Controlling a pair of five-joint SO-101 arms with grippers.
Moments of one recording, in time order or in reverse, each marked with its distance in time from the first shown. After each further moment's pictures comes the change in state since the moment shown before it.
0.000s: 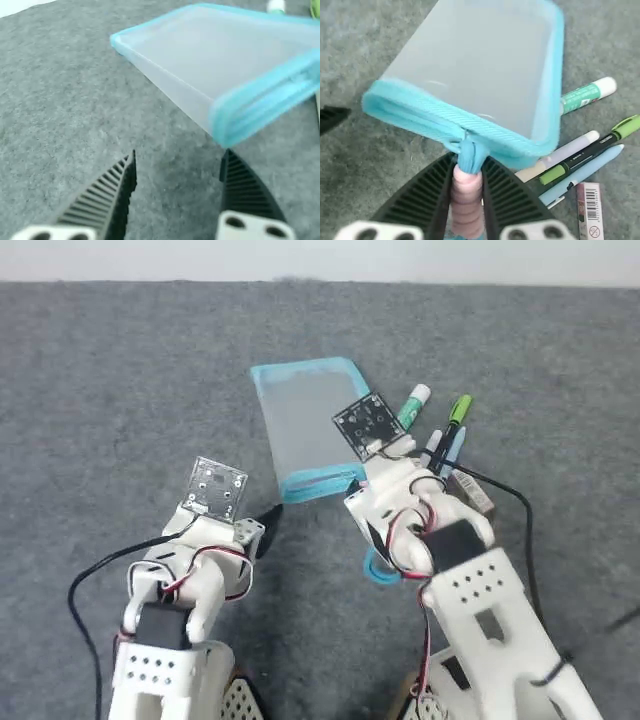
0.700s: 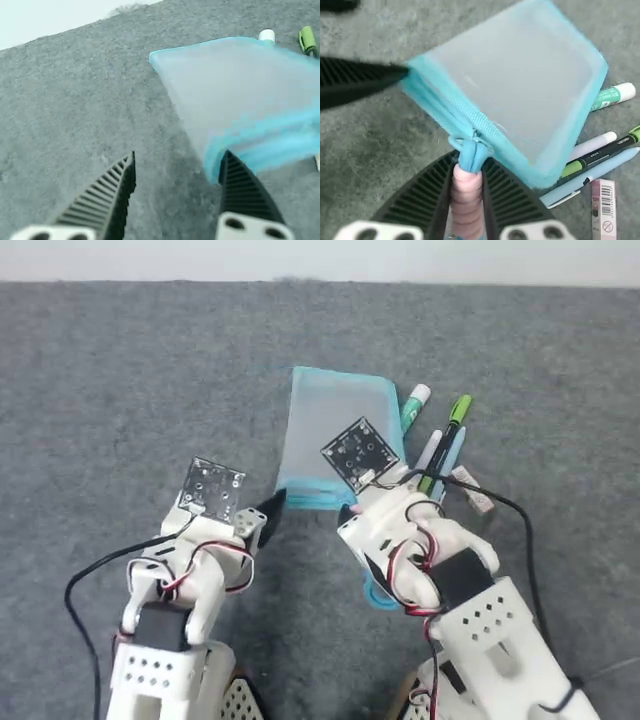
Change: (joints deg) left arm 1.0 0.0 -1.5 -5.1 0.0; right arm -5.6 -9.0 3.3 6.7 -0.4
